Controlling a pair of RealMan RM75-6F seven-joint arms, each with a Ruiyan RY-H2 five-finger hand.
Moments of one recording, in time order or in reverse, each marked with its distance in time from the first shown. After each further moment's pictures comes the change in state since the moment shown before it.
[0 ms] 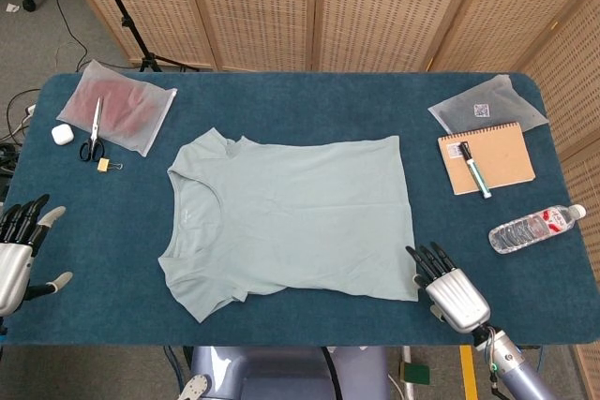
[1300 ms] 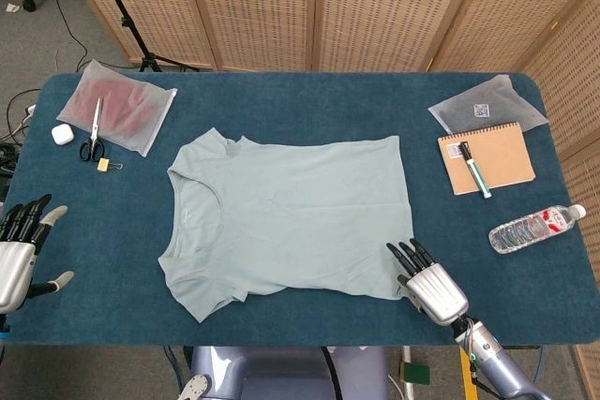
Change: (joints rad) left arm -0.008 -0.006 -0.004 0.000 -0.021 -0.021 0.017; right arm 0.059 -0.087 -0.007 0.043 0.024 -0.023 0.023
